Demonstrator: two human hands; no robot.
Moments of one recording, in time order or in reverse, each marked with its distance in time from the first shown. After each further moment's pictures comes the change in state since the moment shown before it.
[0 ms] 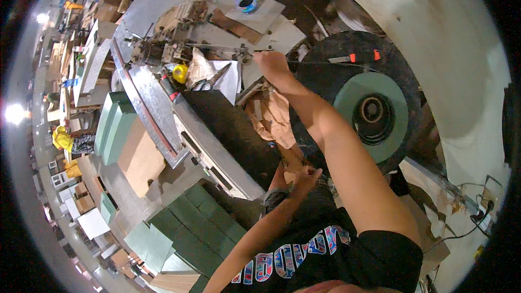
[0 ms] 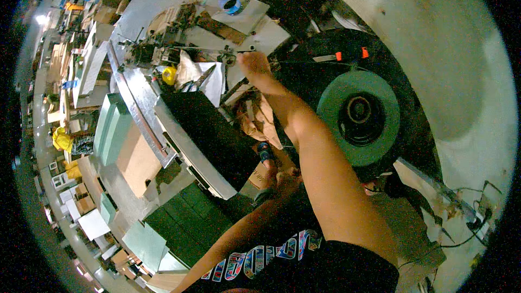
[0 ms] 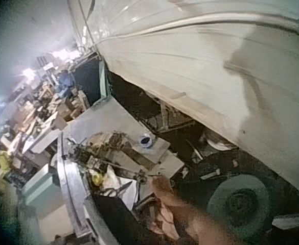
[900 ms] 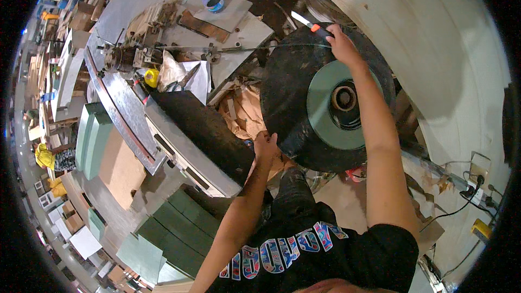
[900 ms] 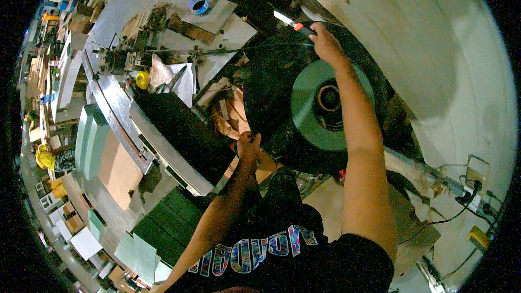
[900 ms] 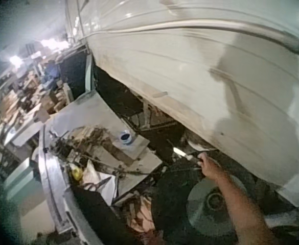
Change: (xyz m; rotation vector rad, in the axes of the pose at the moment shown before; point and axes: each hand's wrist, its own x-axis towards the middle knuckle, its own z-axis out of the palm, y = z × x) left_hand 0.097 0.021 -0.061 -0.041 0.250 -0.014; right_hand -0.110 0.251 -0.186 0.190 0.138 0.170
